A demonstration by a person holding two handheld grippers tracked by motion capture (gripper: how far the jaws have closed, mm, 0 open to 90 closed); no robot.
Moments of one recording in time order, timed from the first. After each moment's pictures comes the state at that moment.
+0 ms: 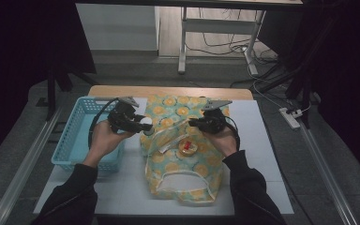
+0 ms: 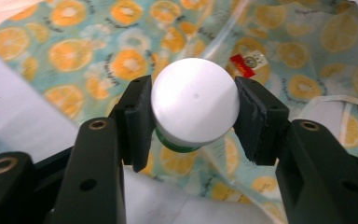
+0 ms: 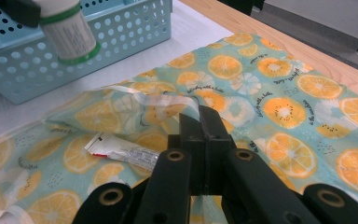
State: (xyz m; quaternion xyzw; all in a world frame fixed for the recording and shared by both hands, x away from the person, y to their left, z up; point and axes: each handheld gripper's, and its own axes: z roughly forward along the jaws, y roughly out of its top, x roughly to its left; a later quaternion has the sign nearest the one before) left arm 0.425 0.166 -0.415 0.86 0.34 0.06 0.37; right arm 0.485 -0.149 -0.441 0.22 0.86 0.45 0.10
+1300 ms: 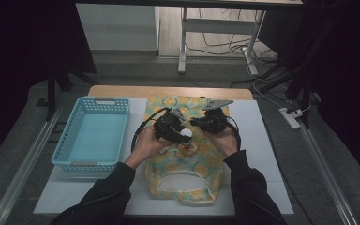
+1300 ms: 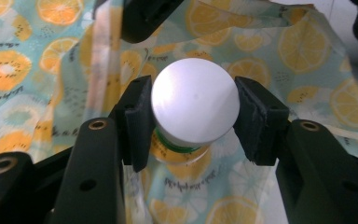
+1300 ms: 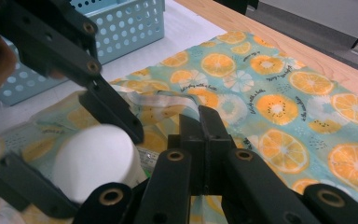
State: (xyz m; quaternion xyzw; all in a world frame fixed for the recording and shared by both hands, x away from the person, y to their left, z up) left arm 0.444 0.041 -0.443 0.90 0.25 0.05 0.35; right arm 0.488 -0.153 -0.443 0.23 0.86 0.45 0.10
